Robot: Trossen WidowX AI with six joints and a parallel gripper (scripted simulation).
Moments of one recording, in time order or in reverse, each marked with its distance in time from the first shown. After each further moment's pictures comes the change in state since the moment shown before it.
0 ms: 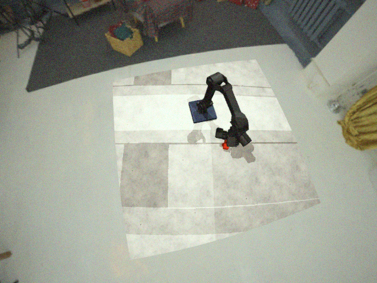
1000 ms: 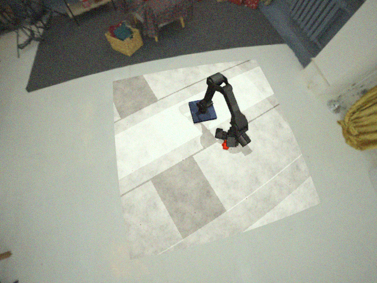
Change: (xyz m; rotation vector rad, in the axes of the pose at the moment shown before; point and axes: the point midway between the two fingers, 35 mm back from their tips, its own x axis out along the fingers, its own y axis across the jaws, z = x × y) arm 0.007 -0.001 -0.001 0.000 0.003 -0.003
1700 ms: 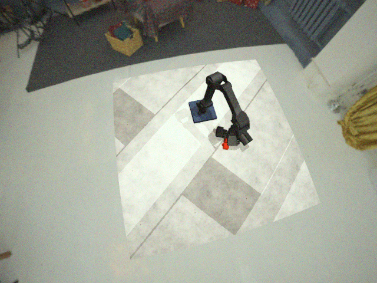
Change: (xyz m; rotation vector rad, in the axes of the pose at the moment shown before) arm -0.022 -0.001 -0.001 0.000 0.007 -0.007
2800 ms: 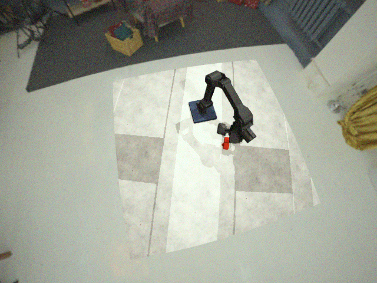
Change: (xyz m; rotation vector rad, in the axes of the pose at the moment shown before) arm -0.044 0.000 0.000 -0.001 0.000 0.001
